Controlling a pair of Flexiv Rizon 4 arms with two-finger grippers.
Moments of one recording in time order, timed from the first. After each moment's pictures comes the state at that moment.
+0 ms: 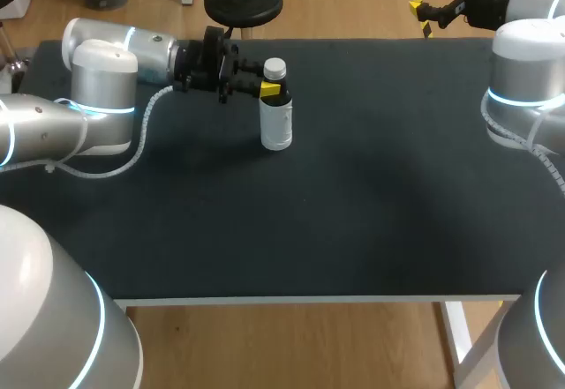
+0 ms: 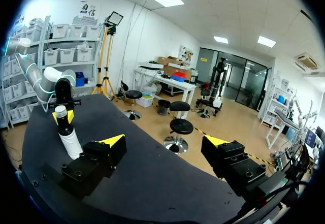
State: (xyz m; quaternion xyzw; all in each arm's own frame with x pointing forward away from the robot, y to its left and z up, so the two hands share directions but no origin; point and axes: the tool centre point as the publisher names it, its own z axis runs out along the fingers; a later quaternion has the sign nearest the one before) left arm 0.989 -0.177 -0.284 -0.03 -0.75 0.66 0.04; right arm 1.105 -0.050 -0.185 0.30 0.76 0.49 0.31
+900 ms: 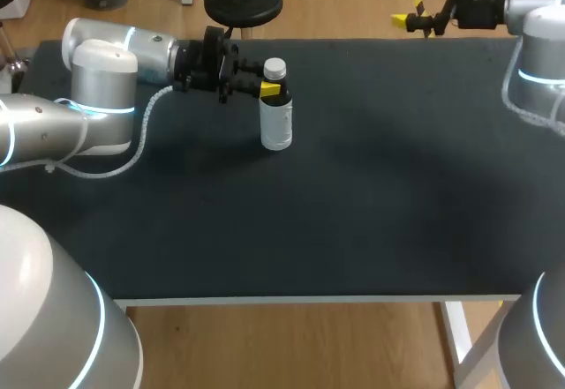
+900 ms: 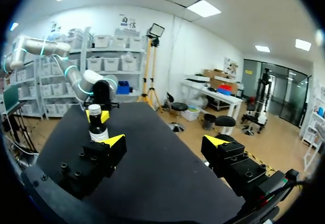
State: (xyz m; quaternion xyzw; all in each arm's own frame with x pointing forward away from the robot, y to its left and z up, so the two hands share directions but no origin) left arm 0.989 -0.177 -0.284 -0.03 -0.75 0.66 0.04; right arm 1.103 0.000 -0.209 0.14 0.78 0.58 0.16
